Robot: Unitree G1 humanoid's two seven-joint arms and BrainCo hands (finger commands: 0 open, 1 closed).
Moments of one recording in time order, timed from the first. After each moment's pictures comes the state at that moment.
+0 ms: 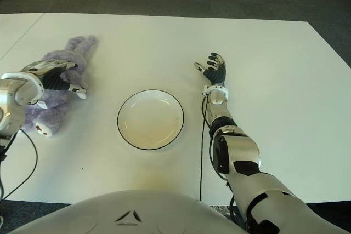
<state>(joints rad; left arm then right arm) -0.24 0.90 -0.20 -0.04 0.88 0.25 -0.62 -0.66 -0.12 -0.21 1.25 -0.15 -0.50 -0.29</state>
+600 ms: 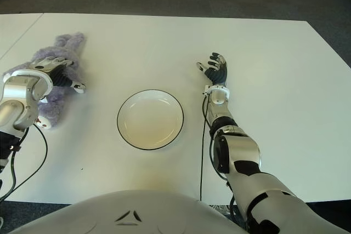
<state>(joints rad) -0.30 0.86 -0.28 0.05 1.00 0.31 -0.61 -0.66 -0.13 -0.22 1.25 -0.13 -0.50 -0.28</state>
